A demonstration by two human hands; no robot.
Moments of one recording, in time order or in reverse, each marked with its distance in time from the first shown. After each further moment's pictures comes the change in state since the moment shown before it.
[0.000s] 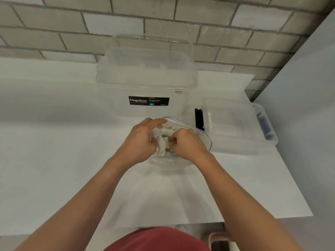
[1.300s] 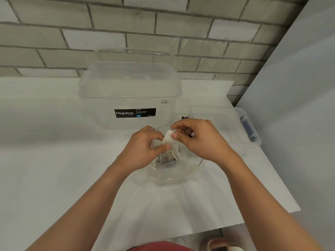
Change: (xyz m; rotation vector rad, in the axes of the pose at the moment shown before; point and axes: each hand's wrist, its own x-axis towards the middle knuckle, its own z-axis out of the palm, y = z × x) left_hand 0.021 0.023 0.007 -0.121 -0.088 0.010; right_hand -0.050 0.004 -0.092 0.329 0.230 -0.134
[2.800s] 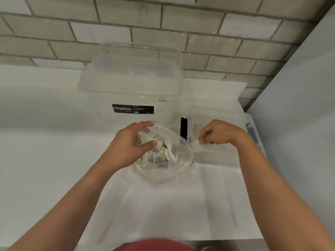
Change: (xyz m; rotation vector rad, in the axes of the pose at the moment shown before) left_hand -0.002 0.003 0.007 0.044 0.164 -0.161; right_hand 0.076 0.142 -0.047 -0.139 -0.509 0.298
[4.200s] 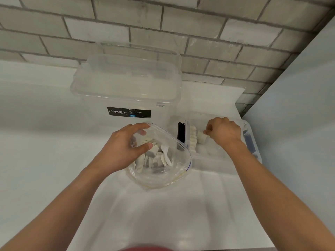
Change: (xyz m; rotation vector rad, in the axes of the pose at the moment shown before) left_hand 0.014 -0.004 -0.003 -0.028 -0.004 0.007; right_hand 0.034 0.019 0.002 -0.509 0.528 0.189
